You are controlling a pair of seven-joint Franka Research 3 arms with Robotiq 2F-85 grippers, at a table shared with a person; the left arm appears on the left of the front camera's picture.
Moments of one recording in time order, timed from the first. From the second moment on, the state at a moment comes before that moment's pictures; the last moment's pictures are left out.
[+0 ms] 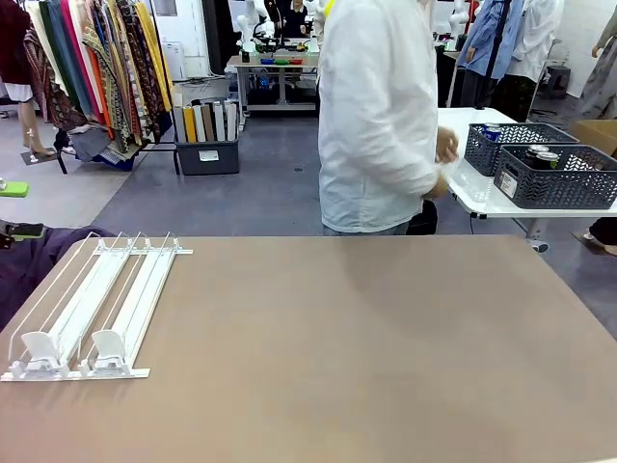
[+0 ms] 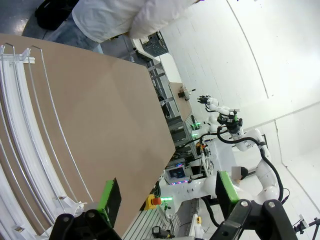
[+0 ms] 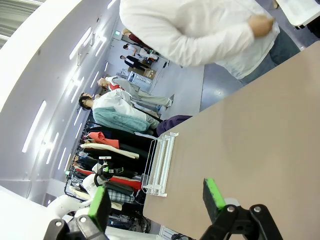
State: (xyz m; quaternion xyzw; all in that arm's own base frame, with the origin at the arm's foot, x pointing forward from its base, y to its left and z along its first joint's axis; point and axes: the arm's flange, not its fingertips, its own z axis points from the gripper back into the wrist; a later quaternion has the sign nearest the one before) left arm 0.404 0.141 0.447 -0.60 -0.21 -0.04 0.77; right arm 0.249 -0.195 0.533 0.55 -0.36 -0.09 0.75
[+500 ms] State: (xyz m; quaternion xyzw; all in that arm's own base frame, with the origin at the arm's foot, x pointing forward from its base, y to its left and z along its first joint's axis) left arm 0.404 0.141 0.447 -0.60 -0.21 -0.04 0.77; right arm 0.249 -0.195 0.533 0.55 -0.36 -0.09 0.75
